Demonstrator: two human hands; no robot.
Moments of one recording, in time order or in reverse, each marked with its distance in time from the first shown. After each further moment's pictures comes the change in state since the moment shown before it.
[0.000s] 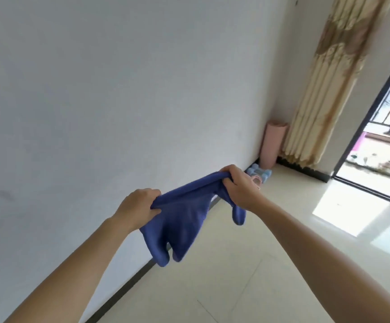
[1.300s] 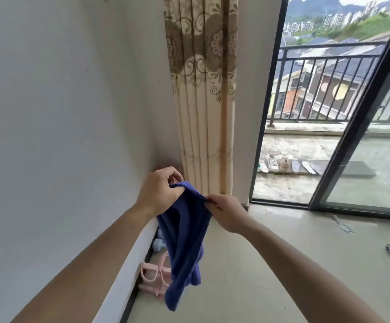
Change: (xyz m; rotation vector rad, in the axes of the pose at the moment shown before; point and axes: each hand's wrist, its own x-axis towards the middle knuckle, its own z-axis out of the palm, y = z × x) left_hand 0.928 0.583 0.139 -0.475 0.043 0.493; right_hand 0.567 0.587 -0.439 -0.105 0.201 0.370
